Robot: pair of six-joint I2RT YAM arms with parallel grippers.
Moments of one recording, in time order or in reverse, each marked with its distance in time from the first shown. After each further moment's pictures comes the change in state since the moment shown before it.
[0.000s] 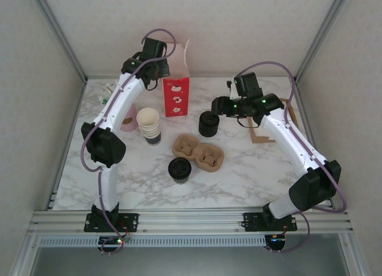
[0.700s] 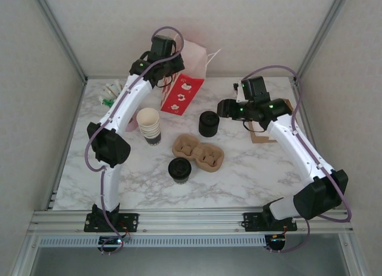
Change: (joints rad) left arm -0.072 0.032 0.042 0.163 0.174 -0.188; right arm -0.040 -0.083 -0.070 0.002 -0.002 0.000
